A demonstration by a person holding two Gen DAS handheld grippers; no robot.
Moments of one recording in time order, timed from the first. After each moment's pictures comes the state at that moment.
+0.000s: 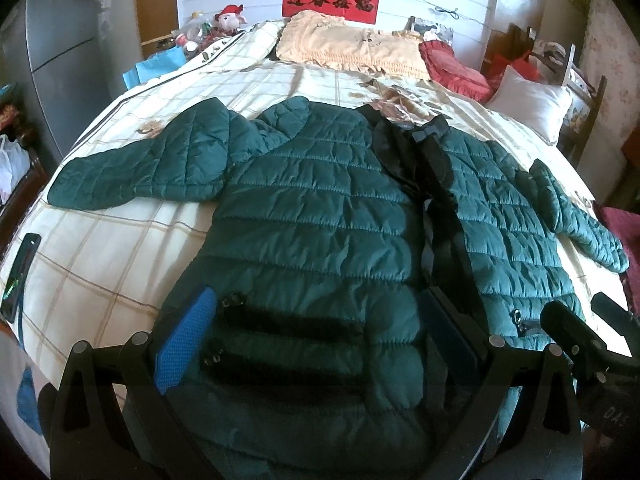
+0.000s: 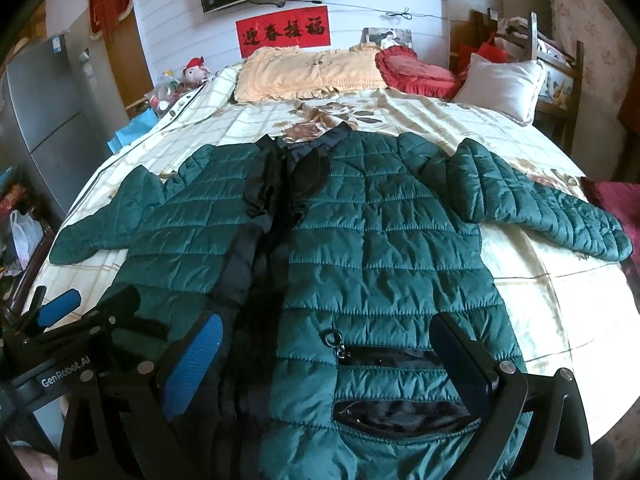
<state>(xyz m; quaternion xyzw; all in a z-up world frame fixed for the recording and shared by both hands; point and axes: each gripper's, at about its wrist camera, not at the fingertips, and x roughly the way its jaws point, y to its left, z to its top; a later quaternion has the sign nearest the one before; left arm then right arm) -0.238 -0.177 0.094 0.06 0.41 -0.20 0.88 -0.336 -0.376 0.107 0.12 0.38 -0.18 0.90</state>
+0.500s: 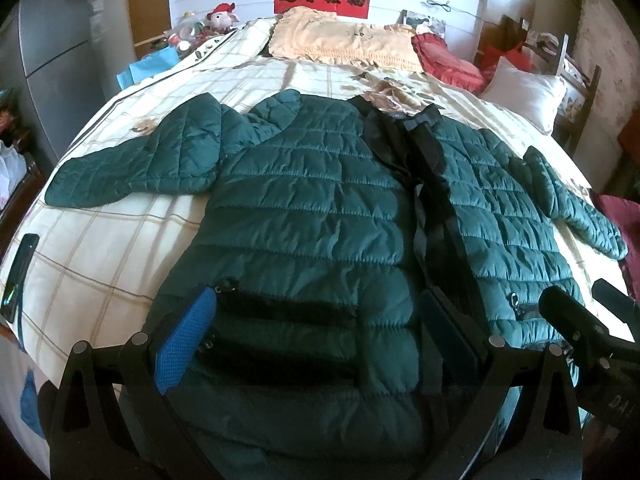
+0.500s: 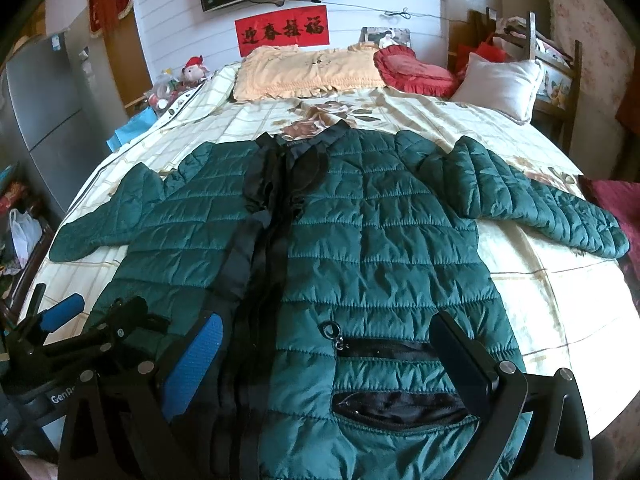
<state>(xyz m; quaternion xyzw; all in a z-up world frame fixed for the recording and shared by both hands) -0.246 -0.179 0.090 0.07 0.42 -0.21 0.88 -0.340 -0.373 0.108 0.11 0.41 -0.19 0.89</state>
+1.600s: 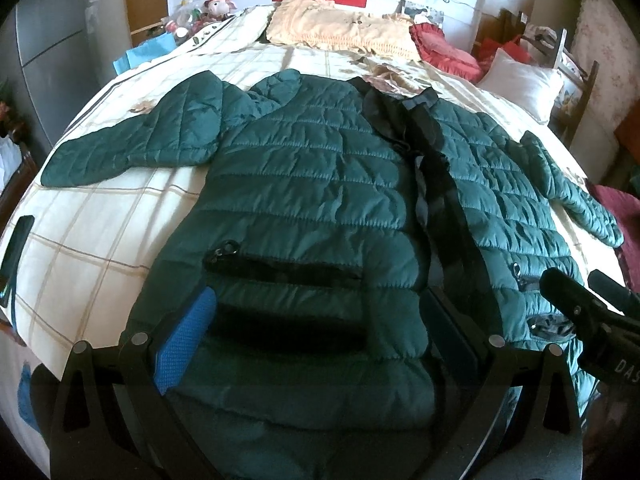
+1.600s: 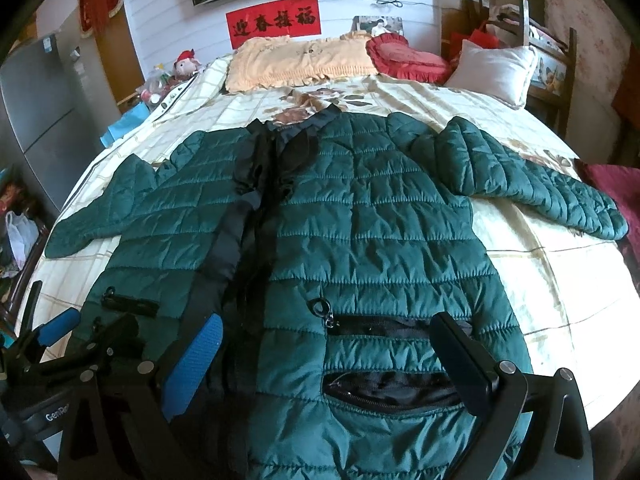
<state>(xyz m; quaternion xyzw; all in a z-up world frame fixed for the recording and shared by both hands) -0.258 -0.165 0.074 0.07 0.44 -0.22 0.87 -0.347 -0.378 0.094 0.15 0.41 -0.18 0.88</state>
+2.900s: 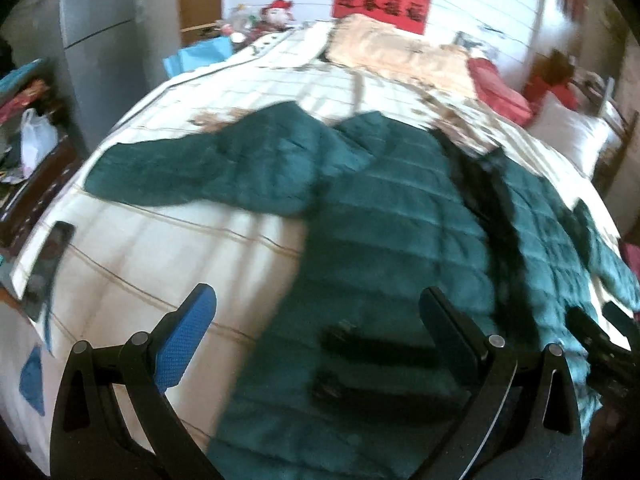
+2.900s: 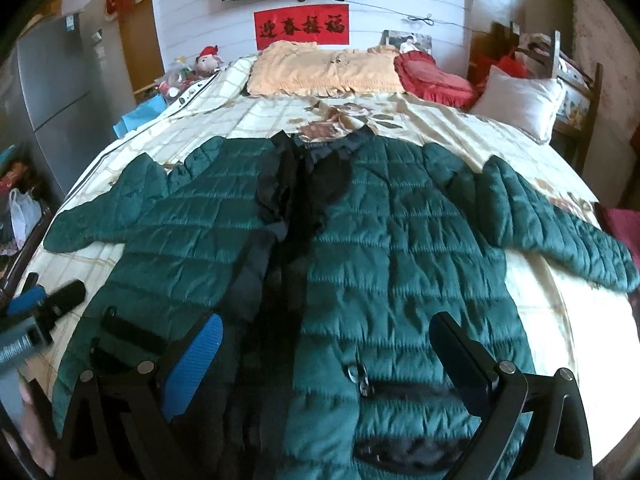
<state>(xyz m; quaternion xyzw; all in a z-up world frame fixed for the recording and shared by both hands) -0.179 -0.106 0.102 0.03 0.42 -0.14 0.90 -0.291 -0.371 0.101 0.11 0.40 -0.16 0.90</state>
